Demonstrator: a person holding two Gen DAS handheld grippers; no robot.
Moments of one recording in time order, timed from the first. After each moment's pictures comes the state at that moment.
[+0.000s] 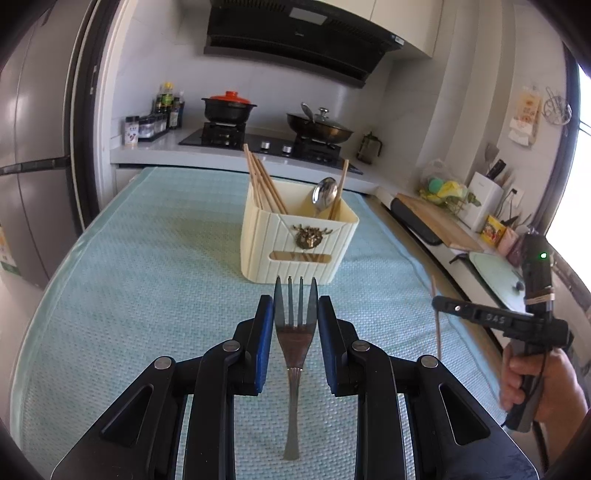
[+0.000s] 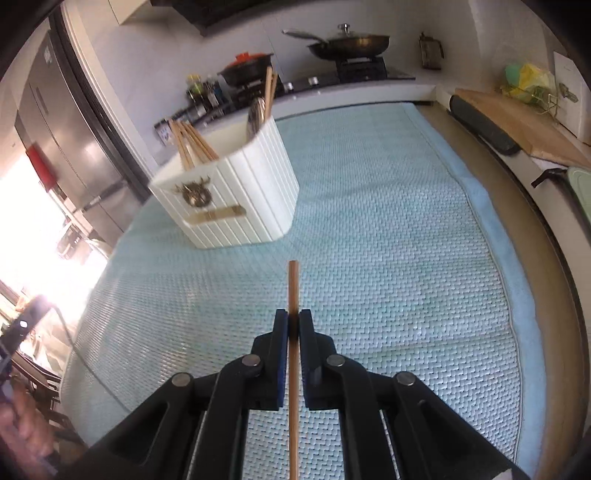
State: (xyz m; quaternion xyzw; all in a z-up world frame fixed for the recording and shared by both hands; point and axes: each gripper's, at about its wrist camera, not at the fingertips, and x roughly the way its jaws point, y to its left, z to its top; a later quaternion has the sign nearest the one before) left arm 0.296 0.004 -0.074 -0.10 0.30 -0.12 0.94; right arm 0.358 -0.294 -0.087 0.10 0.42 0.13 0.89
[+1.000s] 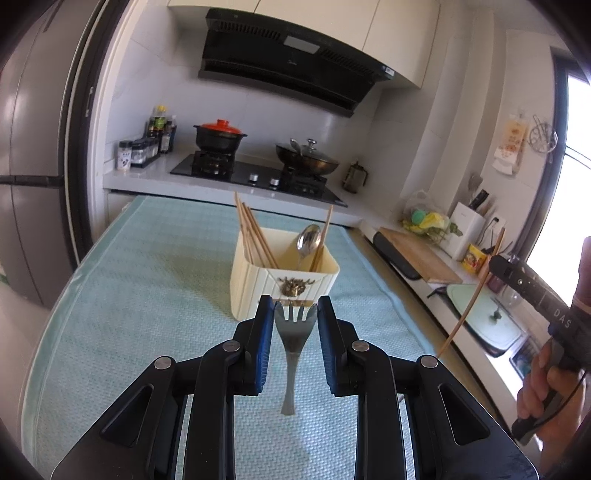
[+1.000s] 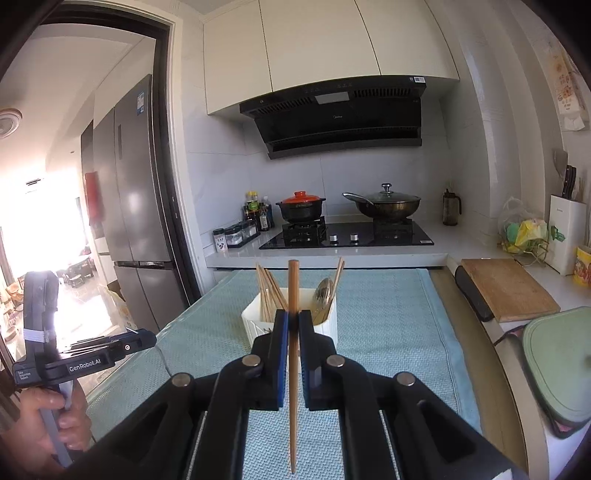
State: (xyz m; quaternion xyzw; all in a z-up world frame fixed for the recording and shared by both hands) left arm 0.300 0.022 -0.019 -0.12 0.25 -0.15 0.95; right arm 0.273 -0.252 0.046 0.03 0.18 0.15 0.97
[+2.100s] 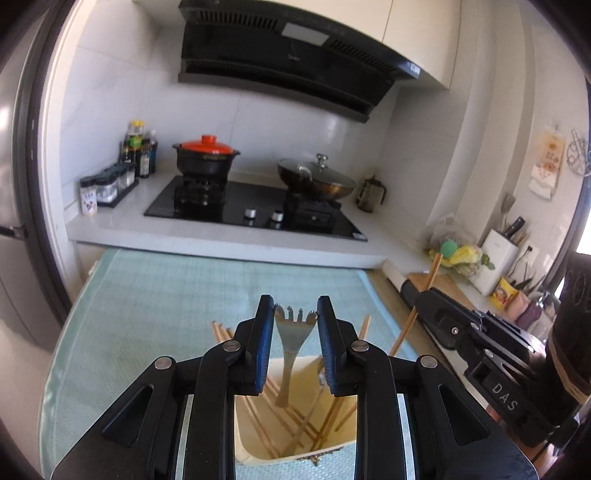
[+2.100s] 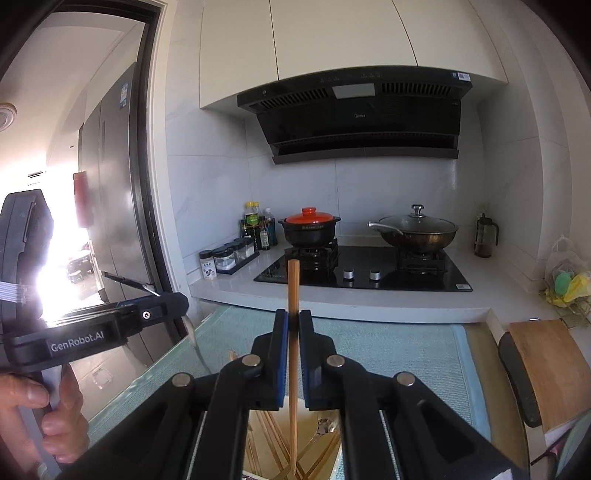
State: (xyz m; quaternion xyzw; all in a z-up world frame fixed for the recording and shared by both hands) left arm 0.539 -0.006 0.023 -0.10 0.27 -0.14 0.95; right arm 0.512 -0.190 0.059 0.01 0.19 0.18 0.96
